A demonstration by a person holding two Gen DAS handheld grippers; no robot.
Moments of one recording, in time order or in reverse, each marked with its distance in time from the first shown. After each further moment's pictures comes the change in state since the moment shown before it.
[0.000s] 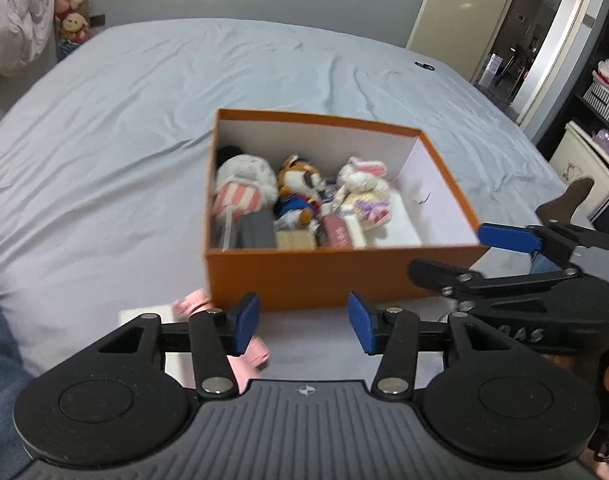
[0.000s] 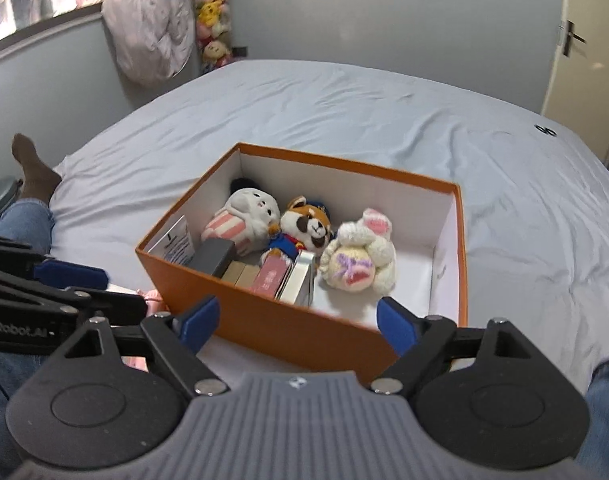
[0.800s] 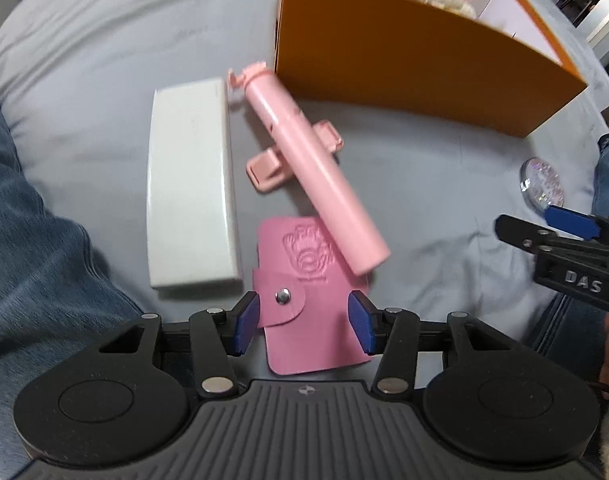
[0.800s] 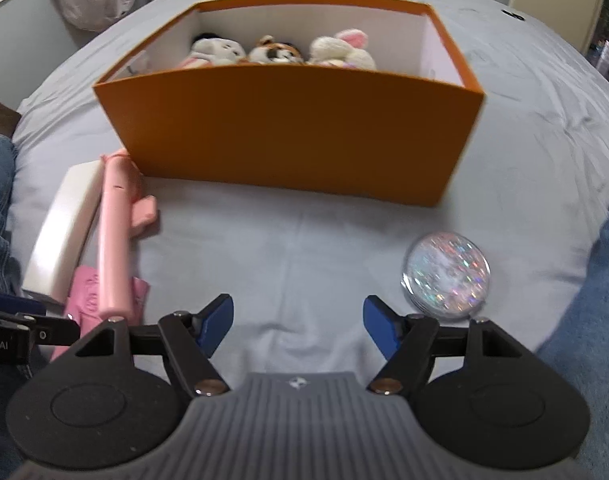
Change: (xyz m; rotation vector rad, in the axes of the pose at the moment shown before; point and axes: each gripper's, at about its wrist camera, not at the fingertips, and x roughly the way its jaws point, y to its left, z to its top) left arm 0.050 0.031 -0.100 -0.093 0.390 0.110; right arm 0.033 0.007 -0.108 0.135 0.255 -0.076
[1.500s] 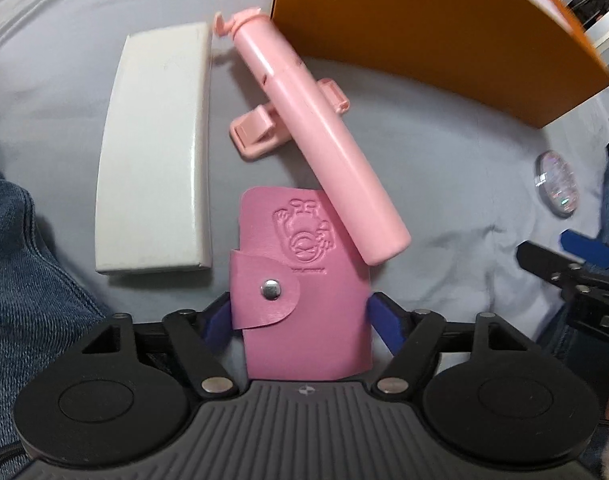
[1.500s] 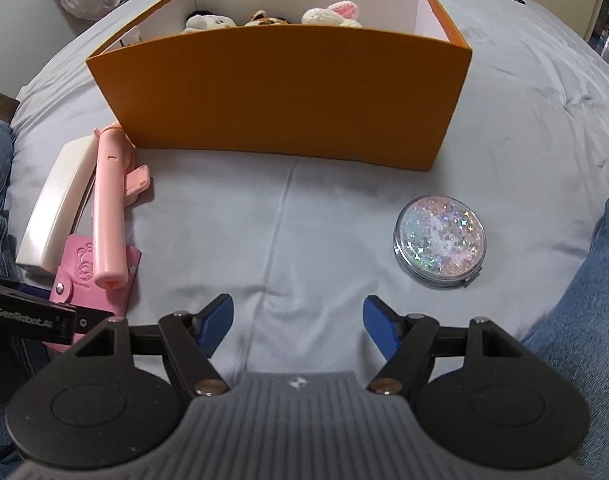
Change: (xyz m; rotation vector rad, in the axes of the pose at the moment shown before) left arm 0.028 0.011 -0.006 -0.058 0.010 -0.093; right arm 0.007 -0.008 -0.013 0.003 0.045 0.016
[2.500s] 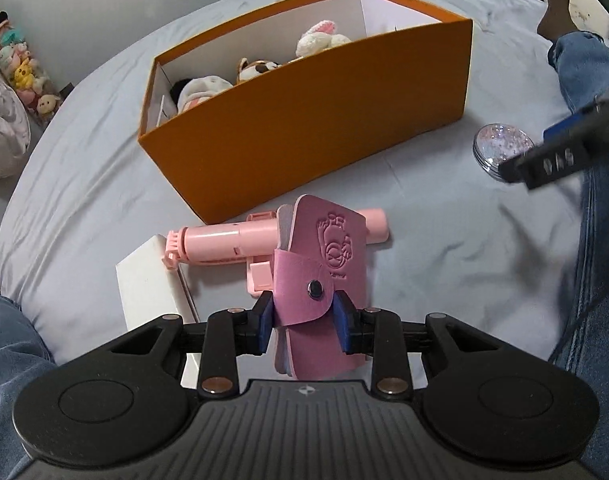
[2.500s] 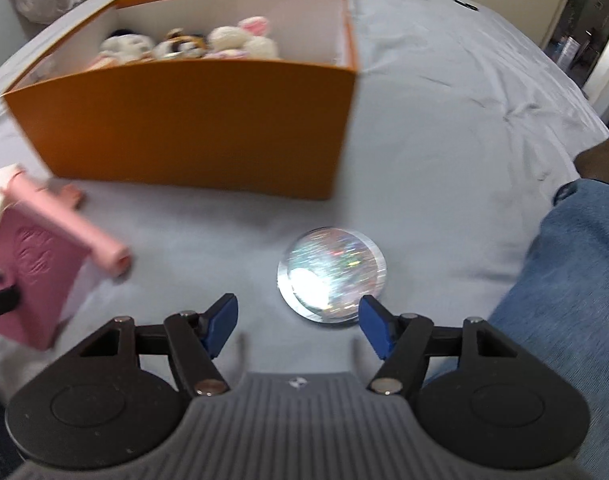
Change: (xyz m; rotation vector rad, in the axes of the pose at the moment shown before) left arm -0.026 -0.092 -0.013 0.524 -0.305 0.267; right arm 0.001 -0.053 0.026 0.022 -0.010 -0.170
